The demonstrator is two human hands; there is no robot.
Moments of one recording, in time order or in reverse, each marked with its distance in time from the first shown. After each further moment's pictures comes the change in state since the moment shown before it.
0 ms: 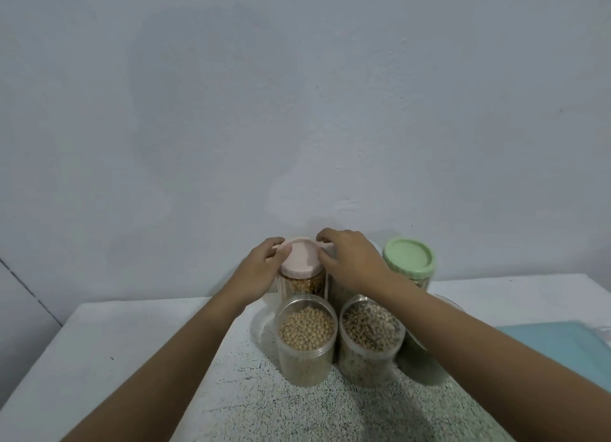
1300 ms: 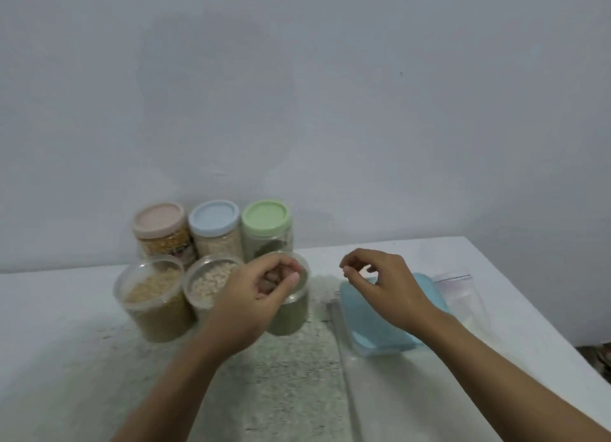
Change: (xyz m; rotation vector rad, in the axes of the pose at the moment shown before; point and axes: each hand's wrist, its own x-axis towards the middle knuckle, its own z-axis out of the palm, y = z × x) left_hand -0.115 0.081 0.244 -0.036 -0.006 0.425; right_hand -0.206 0.231 -0.098 0.334 0.126 -0.003
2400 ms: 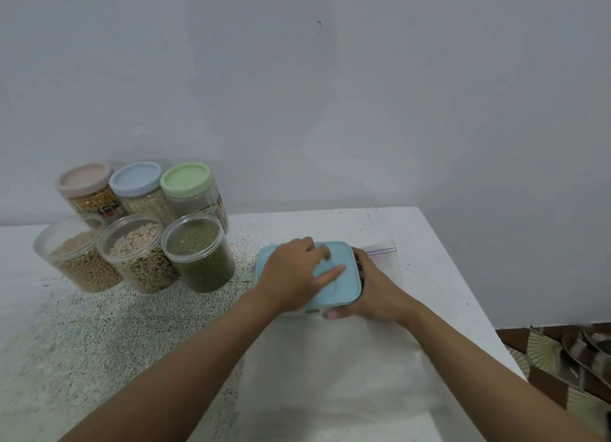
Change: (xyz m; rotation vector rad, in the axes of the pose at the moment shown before) left_hand 0.049 -0.016 0.220 0.835 -0.120 0.200; right_hand -0.065 0.155 -0.072 0.373 -0.401 0.297
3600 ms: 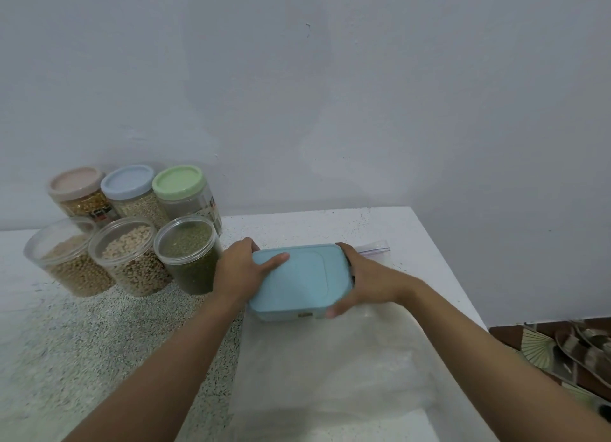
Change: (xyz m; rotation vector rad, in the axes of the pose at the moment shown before) left_hand -0.018 -0.058 -0.003 -0.288 0.047 -0.704; right_hand 0.008 -0.024 -0.024 -0.203 -0.203 0.050
